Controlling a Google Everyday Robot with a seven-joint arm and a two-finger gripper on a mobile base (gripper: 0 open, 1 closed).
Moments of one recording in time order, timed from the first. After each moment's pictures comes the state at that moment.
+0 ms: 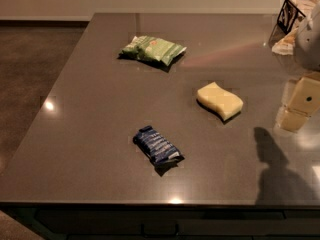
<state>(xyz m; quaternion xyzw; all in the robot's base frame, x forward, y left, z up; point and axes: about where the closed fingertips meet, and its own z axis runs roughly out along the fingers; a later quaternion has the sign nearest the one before) 0.438 -0.217 0.976 -0.60 0.78 -0.03 0.16</state>
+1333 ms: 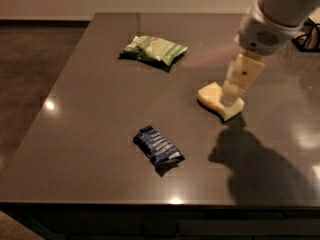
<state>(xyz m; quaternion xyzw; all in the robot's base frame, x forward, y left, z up) 0.519 -0.164 0.958 -0.57 0.81 -0.01 0.17</state>
